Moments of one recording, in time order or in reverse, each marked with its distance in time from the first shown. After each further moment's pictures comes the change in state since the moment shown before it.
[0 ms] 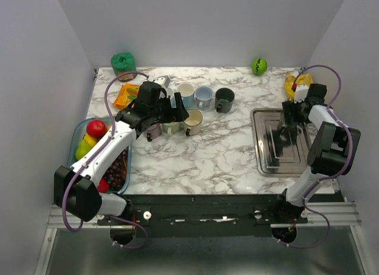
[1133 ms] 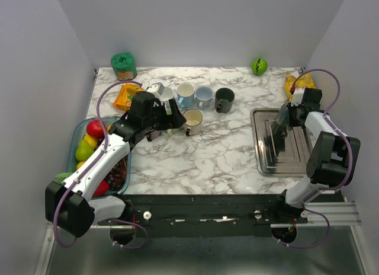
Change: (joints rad) left arm 0.006 -0.146 -0.158 0.077 0.007 -0.041; right arm 0.048 -0.132 -0.149 0.026 0.028 0.158
